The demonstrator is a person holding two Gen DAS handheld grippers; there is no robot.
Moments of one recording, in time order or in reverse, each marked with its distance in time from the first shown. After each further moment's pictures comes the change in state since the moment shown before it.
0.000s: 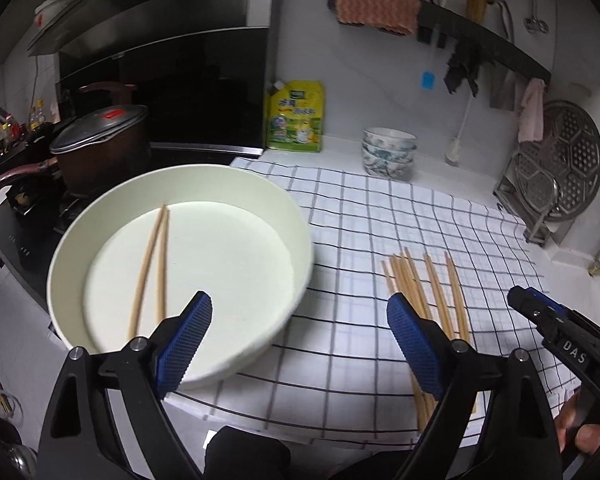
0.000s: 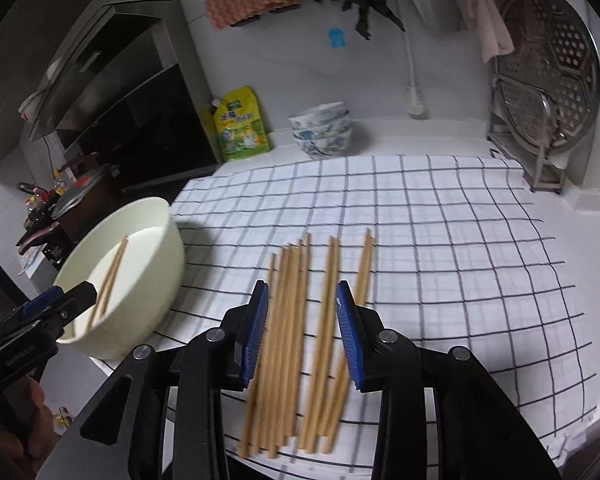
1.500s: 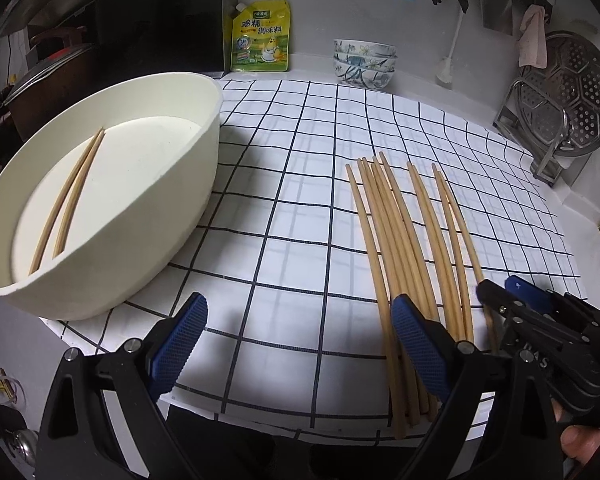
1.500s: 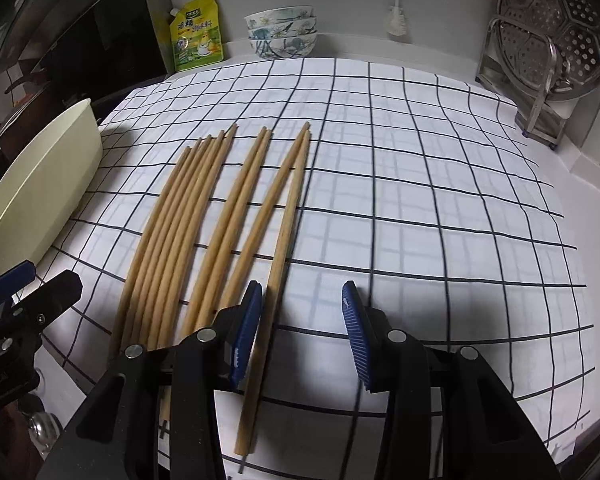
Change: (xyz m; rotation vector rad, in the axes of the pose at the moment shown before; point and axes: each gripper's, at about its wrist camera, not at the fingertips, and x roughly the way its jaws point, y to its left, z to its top) left arm 0.071 -0.056 -0.056 0.017 0.193 0.001; right arm 0.066 -0.043 -0.042 -0.072 0.221 -0.126
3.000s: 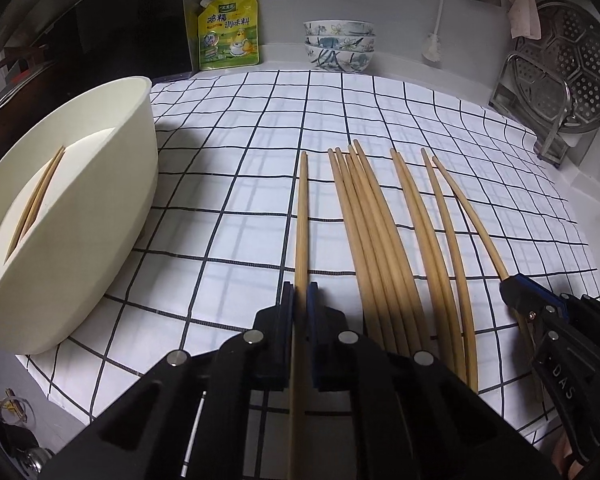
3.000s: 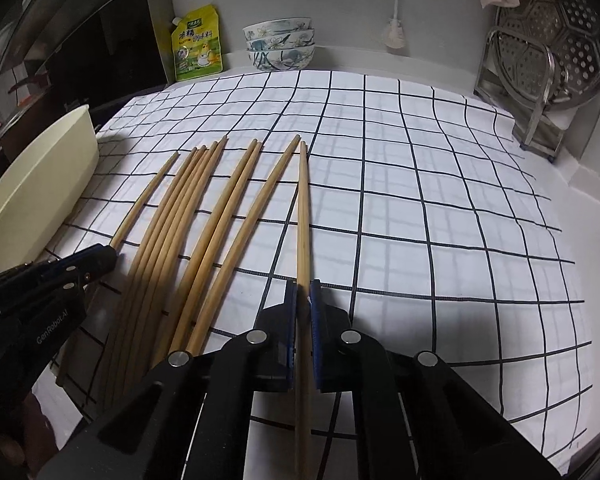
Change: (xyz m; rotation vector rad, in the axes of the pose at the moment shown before) left arm 0.039 -0.035 0.012 0.071 0.018 0.005; right arm 0.004 -0.006 0.001 -0.034 -0.055 0.008
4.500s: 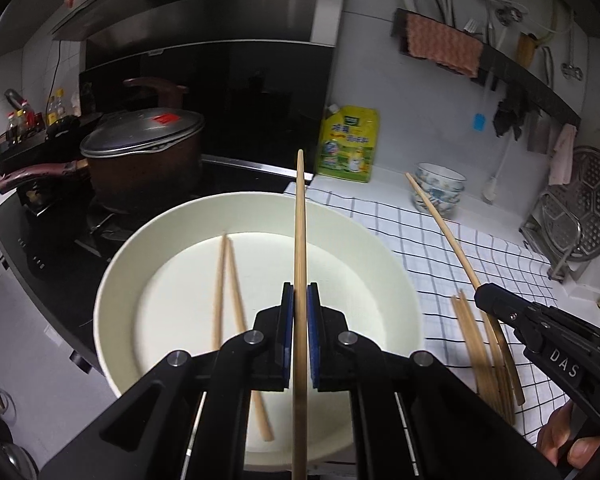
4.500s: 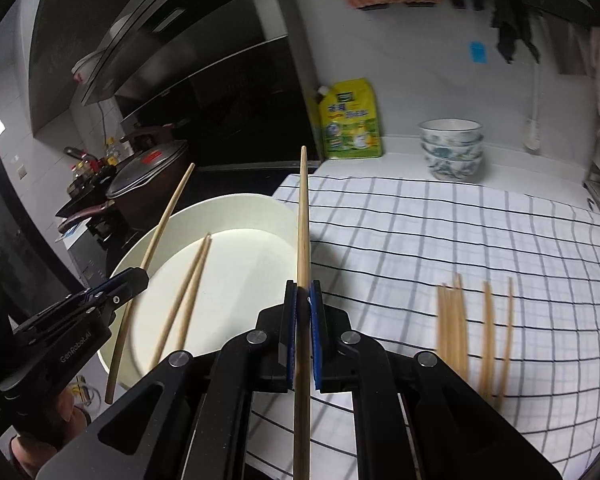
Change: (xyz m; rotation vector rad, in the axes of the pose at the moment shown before) left arm -0.113 0.207 0.044 -0.178 -0.273 0.024; right arm -0.058 0.190 0.093 -0.063 -0.170 0.304
